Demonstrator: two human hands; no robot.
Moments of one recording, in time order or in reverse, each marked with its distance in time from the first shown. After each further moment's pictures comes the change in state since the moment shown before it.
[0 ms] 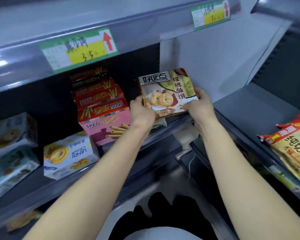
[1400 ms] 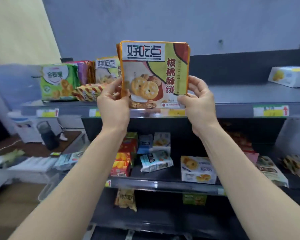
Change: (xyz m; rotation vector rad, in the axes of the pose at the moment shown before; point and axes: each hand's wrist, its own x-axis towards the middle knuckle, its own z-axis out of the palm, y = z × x) left_hand -0.247 0.059 -0.441 -0.352 0.833 0.619; right_hand -0.331 -0.166 0.256 0.348 -0.688 -0.516
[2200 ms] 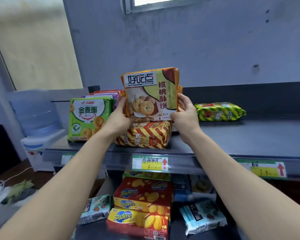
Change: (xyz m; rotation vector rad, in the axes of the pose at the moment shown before) left_hand 0.239 -0.056 -0.097 0.630 -0.408 -0.104; right_hand 0.143 0.081 0.208 0.072 -0.080 0.090
